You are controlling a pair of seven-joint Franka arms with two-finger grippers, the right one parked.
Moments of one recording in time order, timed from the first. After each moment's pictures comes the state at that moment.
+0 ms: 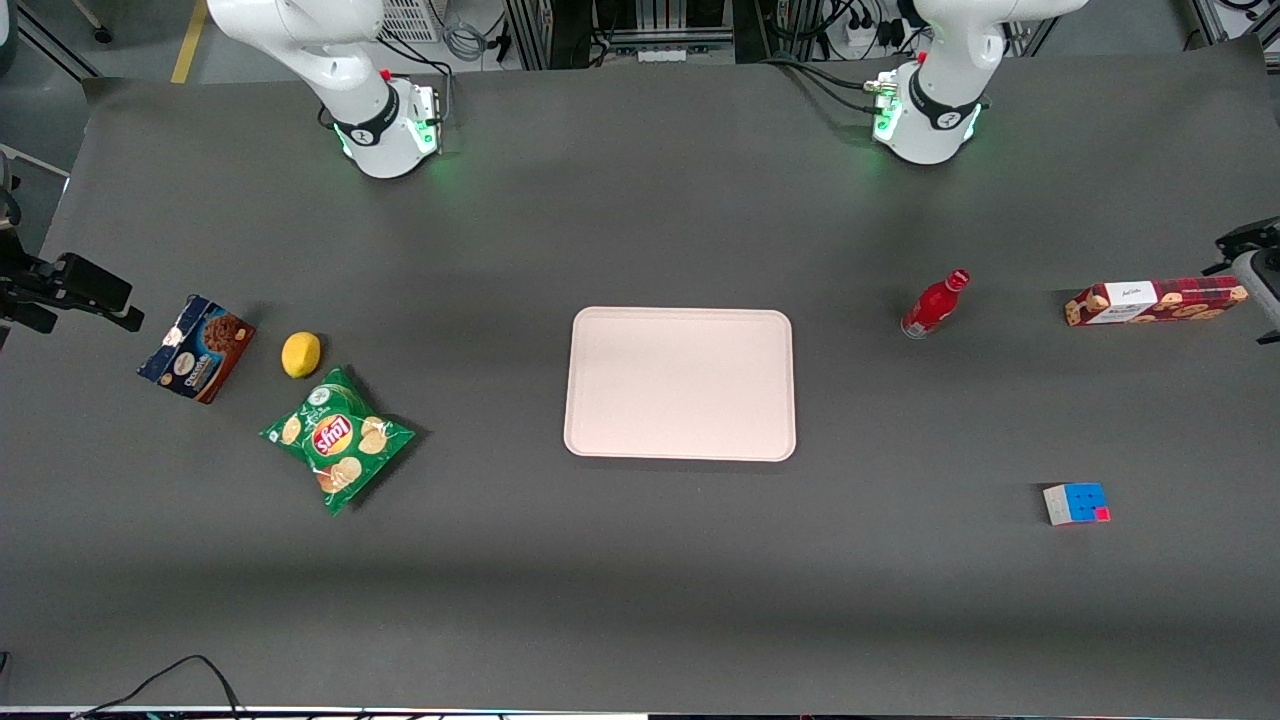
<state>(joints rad) 0.06 0.11 0.18 -1.67 0.10 1.63 1.32</state>
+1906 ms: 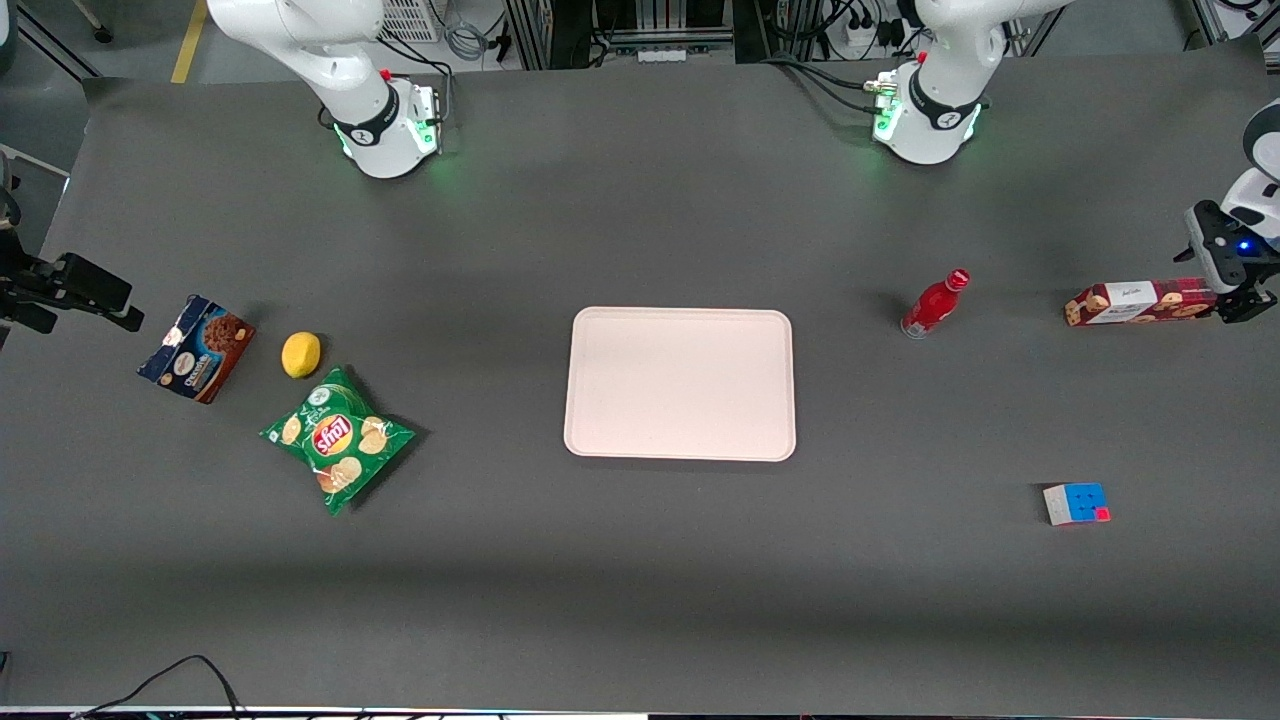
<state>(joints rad) 0.23 0.03 0.37 -2.36 0.05 2.39 2.04</state>
